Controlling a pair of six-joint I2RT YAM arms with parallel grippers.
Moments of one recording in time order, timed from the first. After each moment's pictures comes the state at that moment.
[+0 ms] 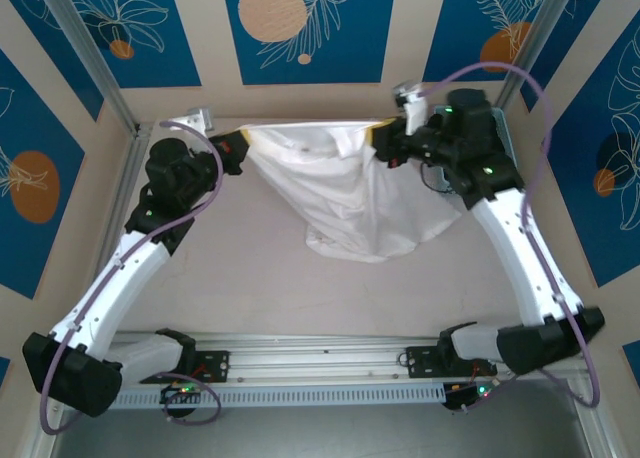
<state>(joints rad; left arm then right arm) -0.32 1.11 1.05 -0.04 0.14 -0.53 0.31 1.34 1.52 -0.56 -0.63 0.03</state>
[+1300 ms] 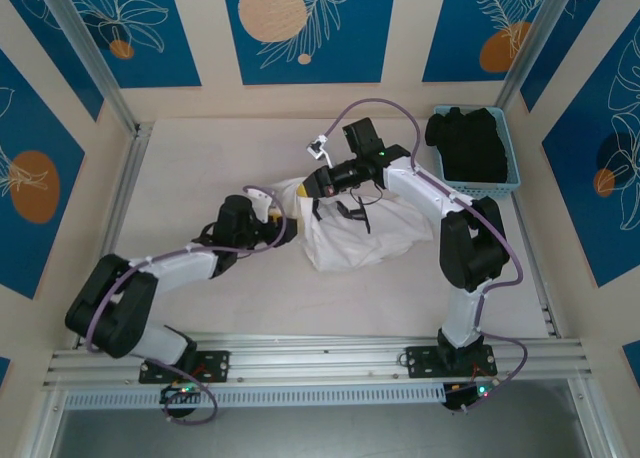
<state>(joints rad) -0.50 1.47 0.62 0.34 0.32 -0.34 0.48 1.87 1.54 -0.55 -0.97 0.16</state>
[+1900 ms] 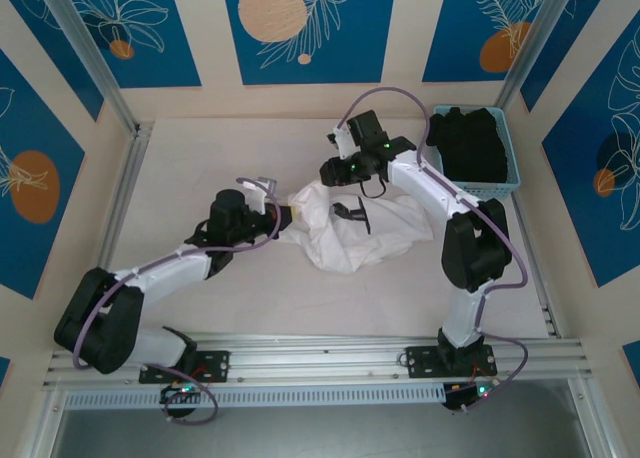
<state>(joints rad) -0.50 1.34 0.63 0.35 0.38 -0.43 0.48 1.84 1.58 -0.67 -0.29 0.16</state>
